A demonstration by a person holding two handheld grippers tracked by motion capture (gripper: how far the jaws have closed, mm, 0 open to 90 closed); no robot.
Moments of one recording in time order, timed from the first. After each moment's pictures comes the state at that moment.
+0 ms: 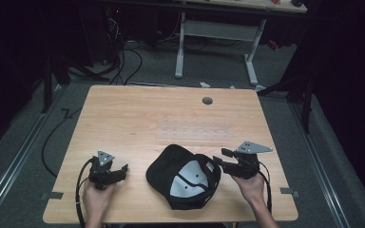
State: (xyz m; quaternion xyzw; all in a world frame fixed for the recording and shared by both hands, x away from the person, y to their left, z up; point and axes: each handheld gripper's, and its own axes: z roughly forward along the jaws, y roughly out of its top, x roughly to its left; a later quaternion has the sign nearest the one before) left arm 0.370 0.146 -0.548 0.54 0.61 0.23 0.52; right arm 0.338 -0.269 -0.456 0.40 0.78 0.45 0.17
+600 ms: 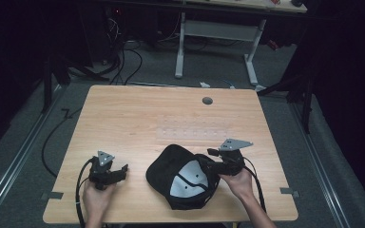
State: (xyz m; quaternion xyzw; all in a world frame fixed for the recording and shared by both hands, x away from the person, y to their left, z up) left arm 0.370 0.146 -0.548 0.54 0.61 0.23 0.52; right arm 0.356 -0.232 -0.463 0.36 0.82 0.42 0.14
